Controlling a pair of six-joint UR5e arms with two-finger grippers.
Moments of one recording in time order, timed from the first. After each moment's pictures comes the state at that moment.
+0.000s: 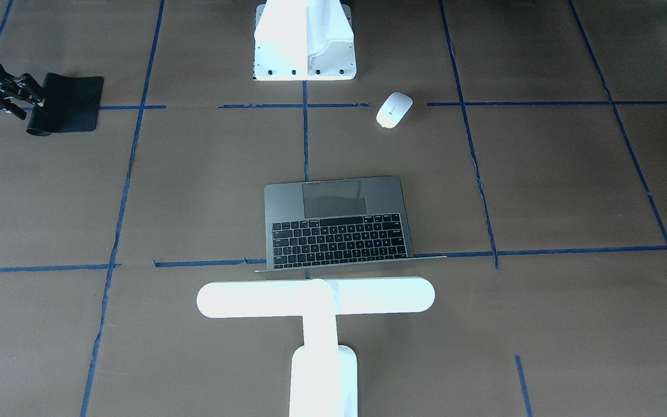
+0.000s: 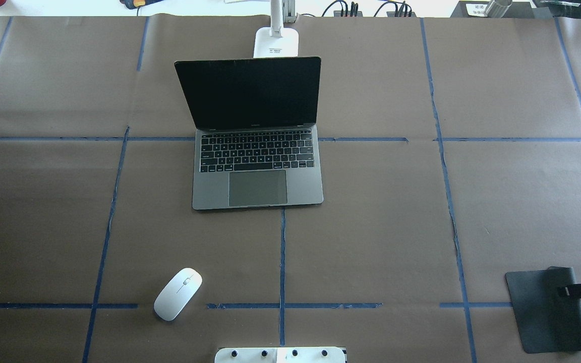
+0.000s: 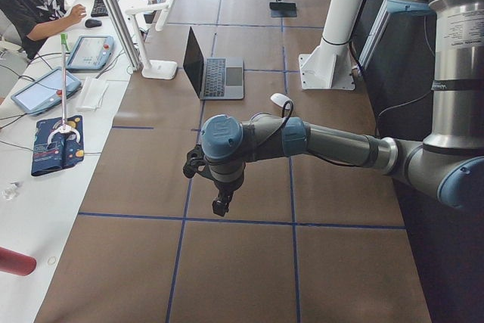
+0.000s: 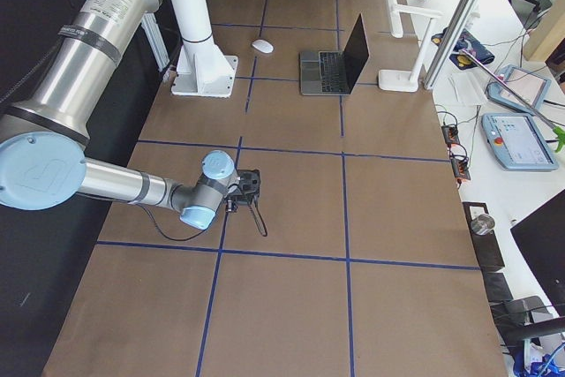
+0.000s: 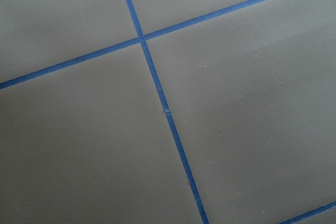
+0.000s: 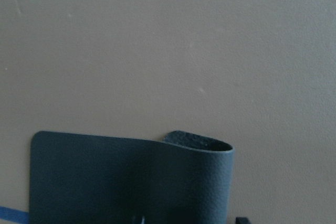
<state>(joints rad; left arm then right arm) -1.70 -1.47 -1.86 -1.23 -2.41 0.53 0.55 -2.10 1.70 -0.25 2.01 1.17</state>
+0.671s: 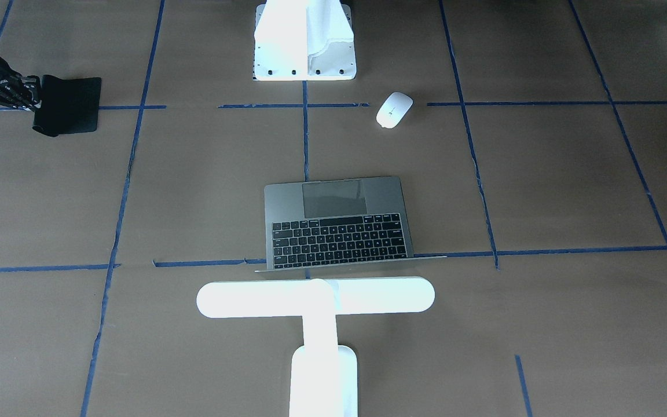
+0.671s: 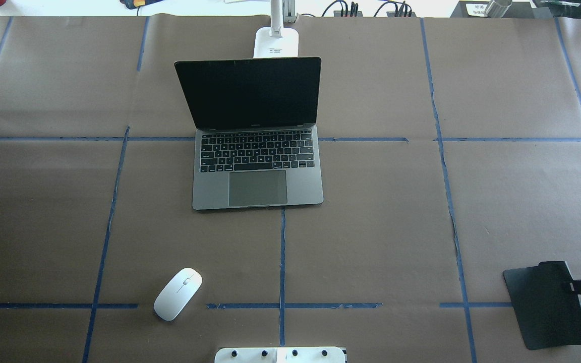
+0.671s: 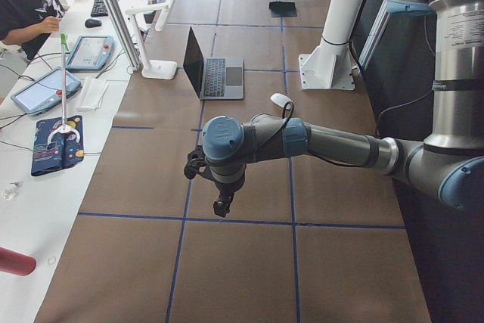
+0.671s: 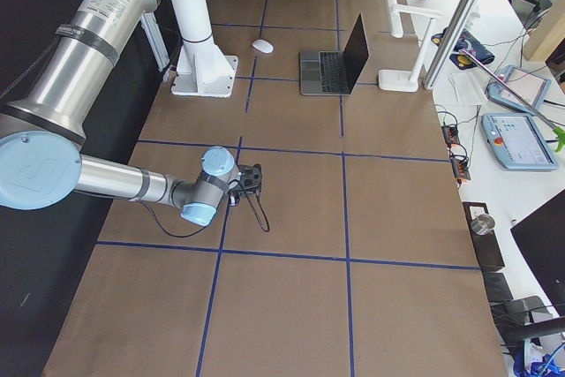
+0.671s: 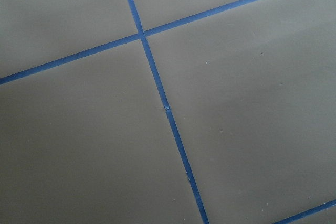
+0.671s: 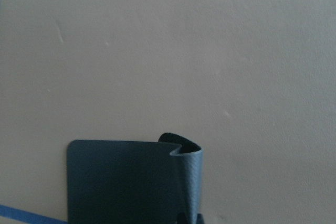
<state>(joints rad) -1.70 -1.47 -1.86 -1.23 -2.41 0.52 0.63 -2.10 1.74 -0.24 2.05 1.16</state>
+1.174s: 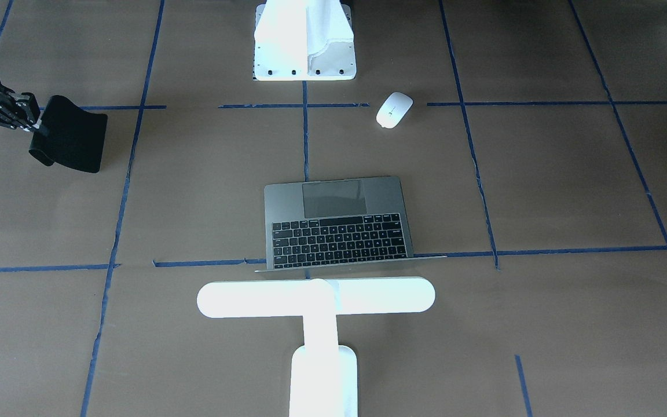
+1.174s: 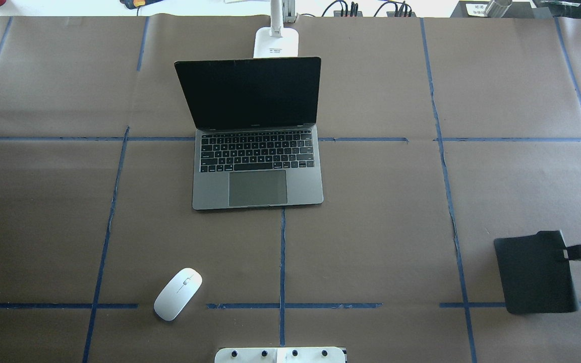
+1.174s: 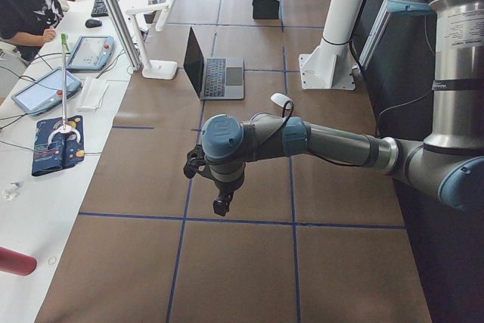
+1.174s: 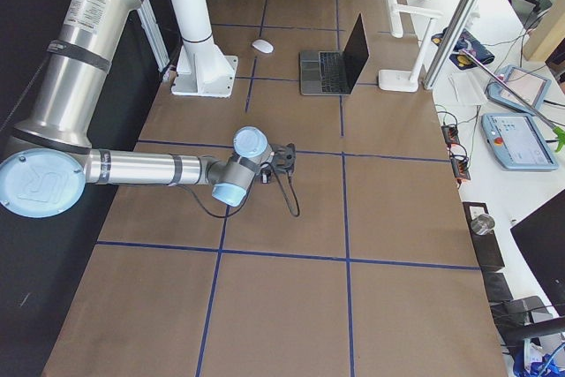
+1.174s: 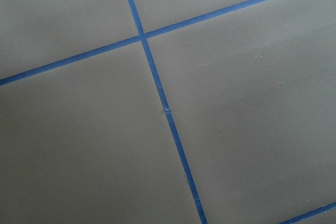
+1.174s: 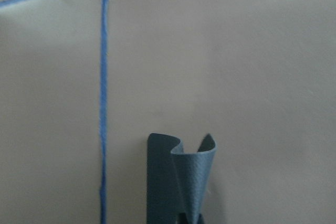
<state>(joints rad) -1.70 -1.47 -1.87 -1.23 -2.41 0.51 0.90 -1.82 1.77 -0.50 2.24 1.17</state>
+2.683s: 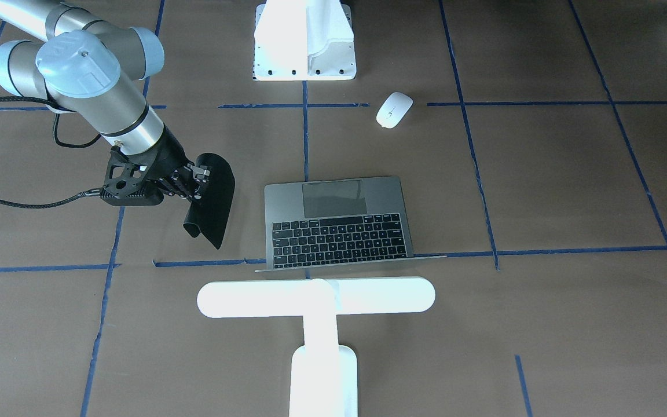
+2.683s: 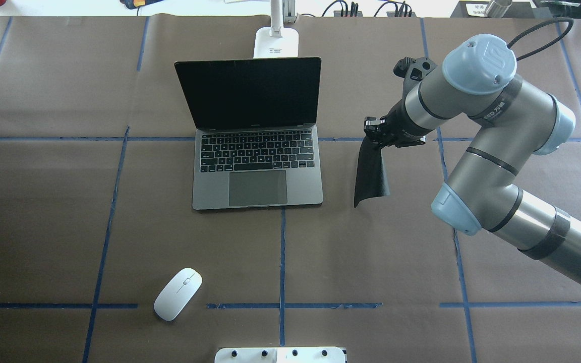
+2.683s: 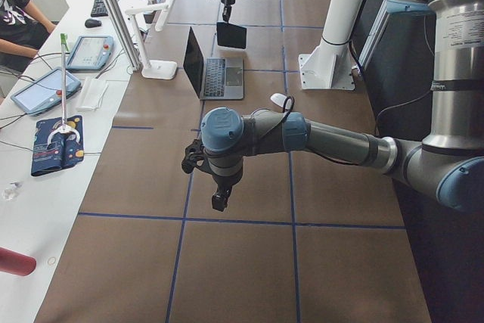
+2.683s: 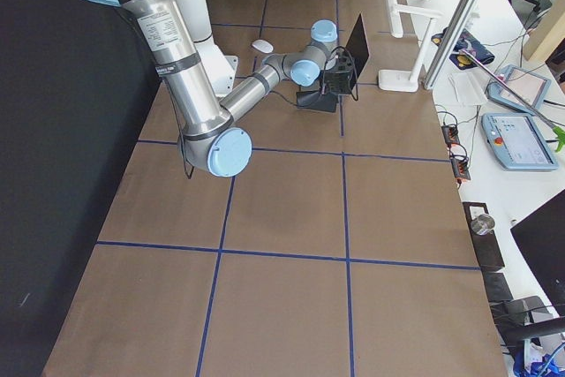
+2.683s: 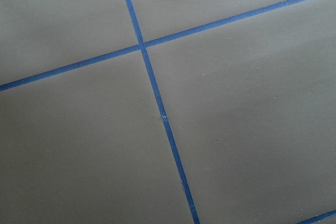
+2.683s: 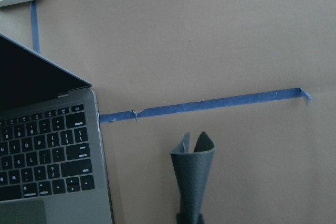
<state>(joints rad) -1.70 -1.48 -1.89 -1.23 -2.41 0.47 0.75 -1.10 1.72 -1.31 2.06 1.25</state>
